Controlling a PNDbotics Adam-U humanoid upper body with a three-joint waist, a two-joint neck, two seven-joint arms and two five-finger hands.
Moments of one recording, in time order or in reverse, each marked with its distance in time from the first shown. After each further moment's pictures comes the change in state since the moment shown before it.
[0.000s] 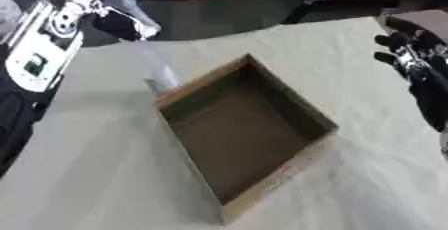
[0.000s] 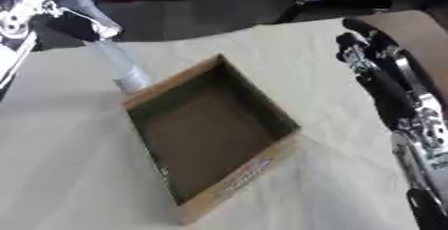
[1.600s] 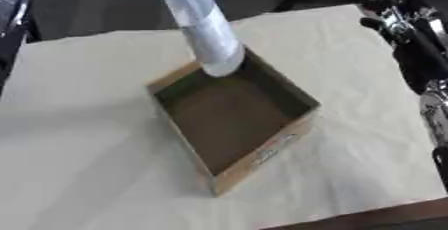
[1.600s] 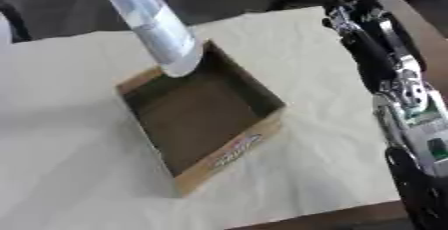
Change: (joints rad) left arm -0.028 -0.104 -0.045 -0.430 0.172 0.067 -0.155; right arm 0.001 0.001 -0.013 0.013 -0.012 -0.002 -0.016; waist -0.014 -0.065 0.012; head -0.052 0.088
